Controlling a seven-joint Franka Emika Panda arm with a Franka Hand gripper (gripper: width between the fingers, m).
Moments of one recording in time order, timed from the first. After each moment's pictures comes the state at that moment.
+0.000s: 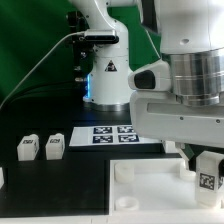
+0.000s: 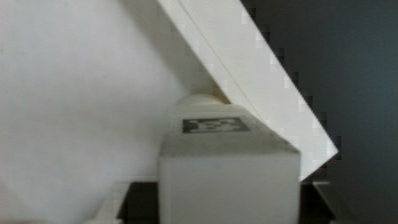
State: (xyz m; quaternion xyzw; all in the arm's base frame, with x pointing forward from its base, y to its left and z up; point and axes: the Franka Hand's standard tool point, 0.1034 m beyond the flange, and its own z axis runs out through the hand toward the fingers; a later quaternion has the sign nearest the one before) arm 0.627 0.112 0.075 -0.92 0.38 0.03 0.07
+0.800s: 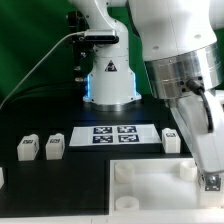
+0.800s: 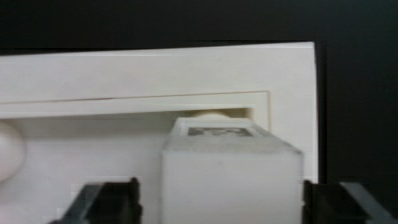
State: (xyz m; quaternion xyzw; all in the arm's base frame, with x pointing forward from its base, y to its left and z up) arm 0.622 0.109 0.071 -0.69 0.71 0.06 0.11
